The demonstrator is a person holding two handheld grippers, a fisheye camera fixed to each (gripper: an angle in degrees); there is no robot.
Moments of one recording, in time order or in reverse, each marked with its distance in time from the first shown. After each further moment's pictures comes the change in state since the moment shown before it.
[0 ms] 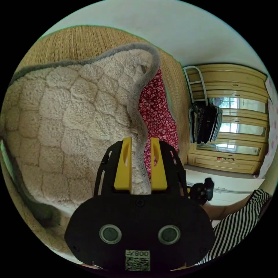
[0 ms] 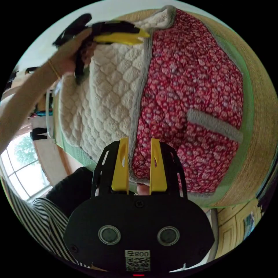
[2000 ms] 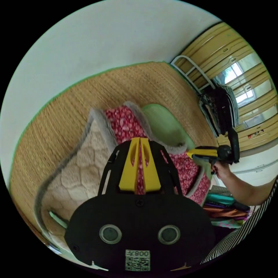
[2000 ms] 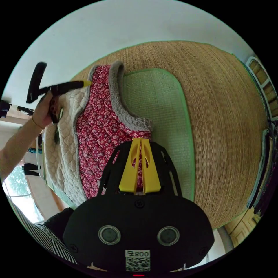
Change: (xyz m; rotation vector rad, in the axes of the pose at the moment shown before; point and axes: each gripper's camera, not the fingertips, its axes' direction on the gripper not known) left arm 0.130 -0.140 -0.053 0.110 -0.364 0.368; right arm 0.148 -0.024 -0.132 0.368 0.070 0.161
